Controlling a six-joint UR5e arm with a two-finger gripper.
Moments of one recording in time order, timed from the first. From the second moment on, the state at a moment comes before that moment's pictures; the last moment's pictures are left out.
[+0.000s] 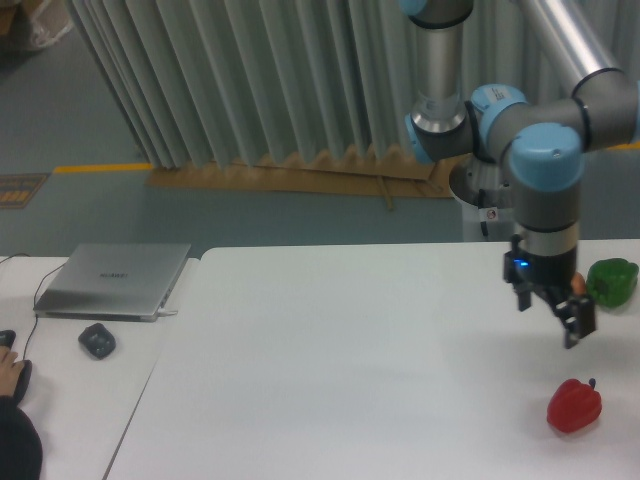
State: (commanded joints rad) arm 2.49 -1.85 -1.51 -1.25 1.59 1.25
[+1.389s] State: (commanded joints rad) arm 2.87 -1.92 -1.51 -1.19 1.49 2.03
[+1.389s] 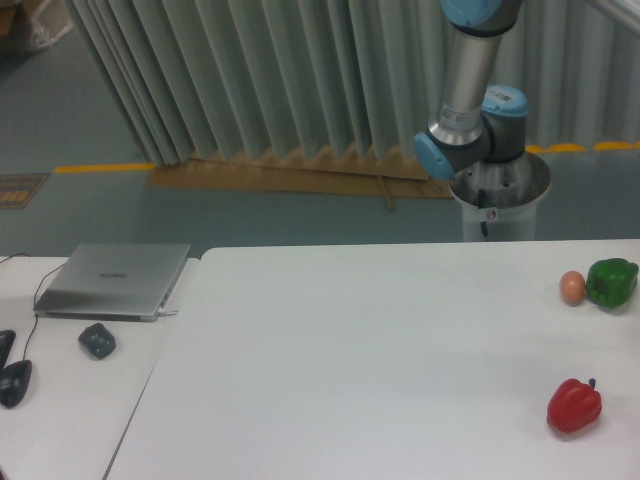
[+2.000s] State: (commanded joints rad) arm 2.93 -1.94 -1.54 -1.10 1.56 1.76
